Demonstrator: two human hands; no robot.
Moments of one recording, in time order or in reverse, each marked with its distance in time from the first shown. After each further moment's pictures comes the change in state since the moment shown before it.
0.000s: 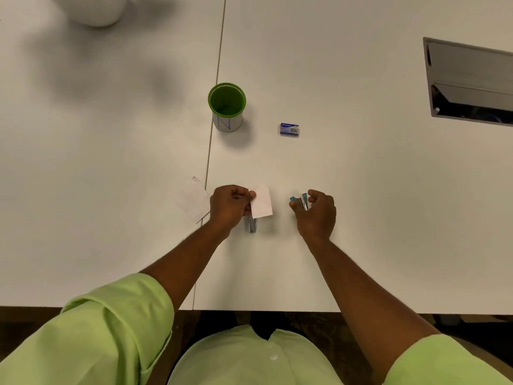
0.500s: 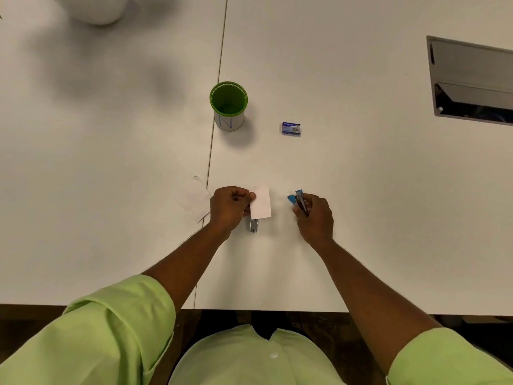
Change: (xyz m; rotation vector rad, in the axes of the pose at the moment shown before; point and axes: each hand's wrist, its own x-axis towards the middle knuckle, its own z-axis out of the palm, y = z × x) left_hand 0.002 -0.008 -0.002 0.037 0.026 0.022; right_hand 0.005 0.018 0.000 -0.034 -0.192 -0.114
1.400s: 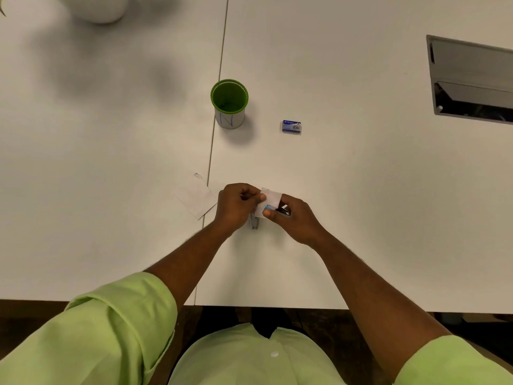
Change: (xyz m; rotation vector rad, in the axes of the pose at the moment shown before) left_hand -0.009 0.004 0.004 0.214 -0.105 0.204; right_hand -0.025 -0.046 -0.011 0.201 -0.476 -0.207
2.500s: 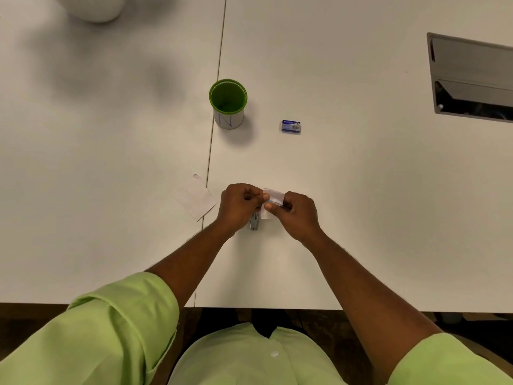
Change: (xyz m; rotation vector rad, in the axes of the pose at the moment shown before) left_hand 0.002 0.005 0.004 -0.075 -0.056 -0.036; right_hand 0.009 0.000 0.008 -0.099 0.265 0.055
